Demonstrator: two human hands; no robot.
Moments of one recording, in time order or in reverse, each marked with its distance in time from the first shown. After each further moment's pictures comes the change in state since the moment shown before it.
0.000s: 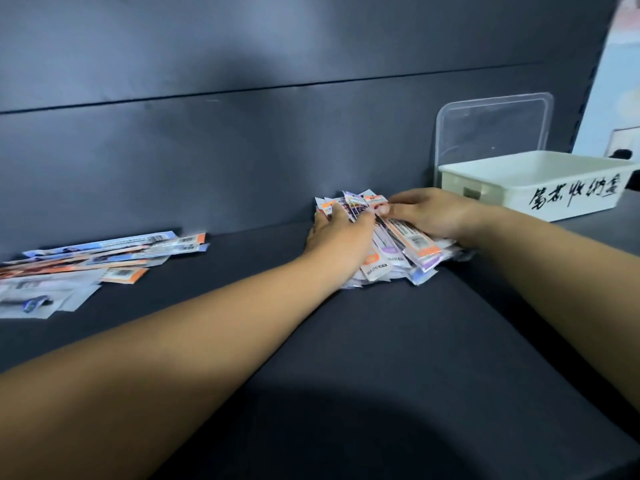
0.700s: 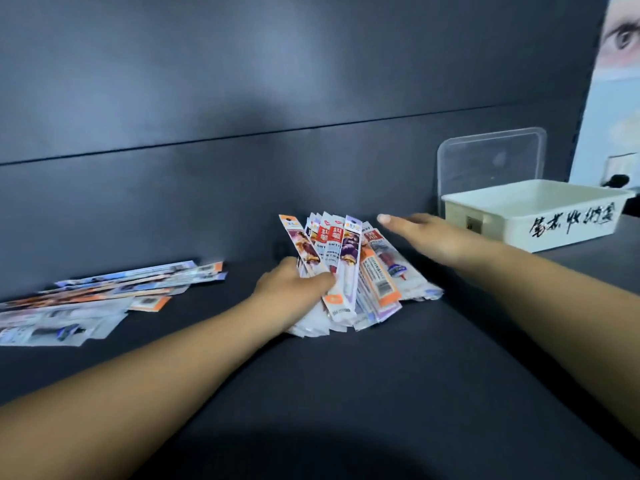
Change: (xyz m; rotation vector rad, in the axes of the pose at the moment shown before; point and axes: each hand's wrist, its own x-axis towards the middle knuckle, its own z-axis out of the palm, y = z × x) left_hand -0.021 -0.051 -0.053 -0.057 0.026 0.061; right_hand -0.009 -0.016 0.006 0.155 0.094 0.097
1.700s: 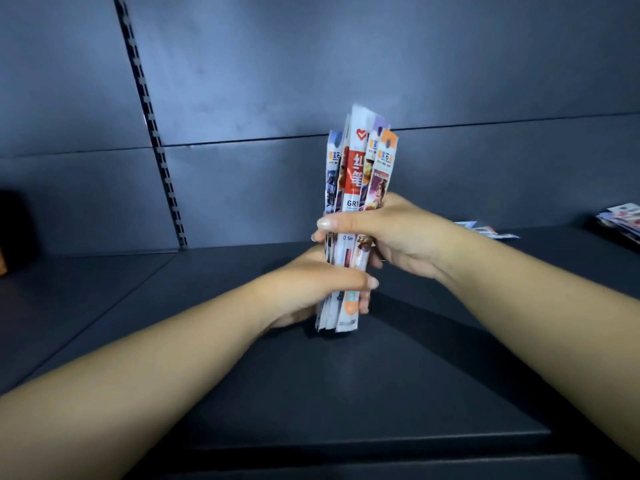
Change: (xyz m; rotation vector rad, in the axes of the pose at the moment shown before) left_hand -0.150 -0.221 -0.311 -0.545 -0.315 0.186; right_hand -0.161 -0.294 0.337 0.392 -0.496 -0.447
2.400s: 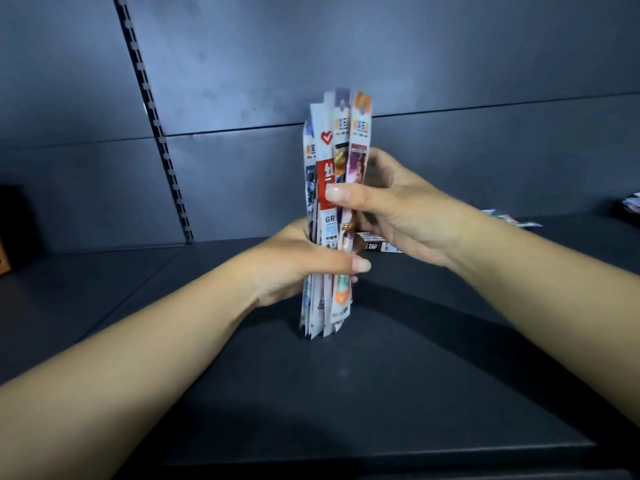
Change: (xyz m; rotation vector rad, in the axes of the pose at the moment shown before) left_hand -0.010 0.019 -0.024 0.015 -0.037 0.136; right_hand 0.005 -0.013 0.007 0.272 -0.006 -0.134
